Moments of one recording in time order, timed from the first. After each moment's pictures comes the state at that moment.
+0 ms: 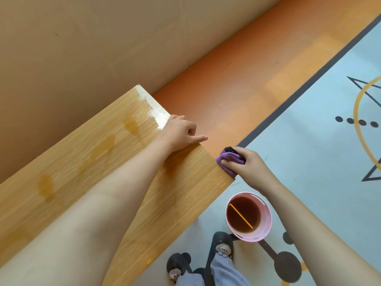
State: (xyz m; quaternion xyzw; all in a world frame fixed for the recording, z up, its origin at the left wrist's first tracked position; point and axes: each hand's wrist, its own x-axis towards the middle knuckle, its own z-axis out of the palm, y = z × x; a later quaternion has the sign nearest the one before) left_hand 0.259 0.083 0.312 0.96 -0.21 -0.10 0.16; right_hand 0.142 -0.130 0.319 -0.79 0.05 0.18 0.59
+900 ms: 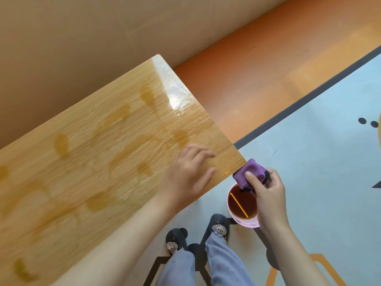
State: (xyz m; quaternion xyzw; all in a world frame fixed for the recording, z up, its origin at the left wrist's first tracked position) left_hand 0.074 0.085 0.342 0.94 -0.16 0.00 0.31; right_hand 0.048 -0.113 0.306 -0.69 0.28 0.06 0.67
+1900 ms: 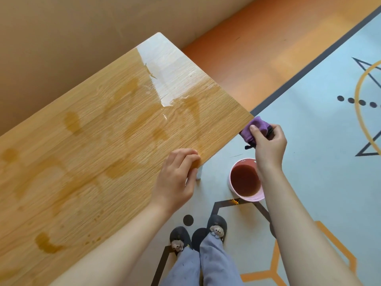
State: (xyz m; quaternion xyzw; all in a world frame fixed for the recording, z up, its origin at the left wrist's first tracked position) left_hand -0.023 0.151 0.307 0.94 -0.17 0.02 0.29; right_hand 0.042 -0.068 0.312 -0.69 0.32 -0.10 0.64
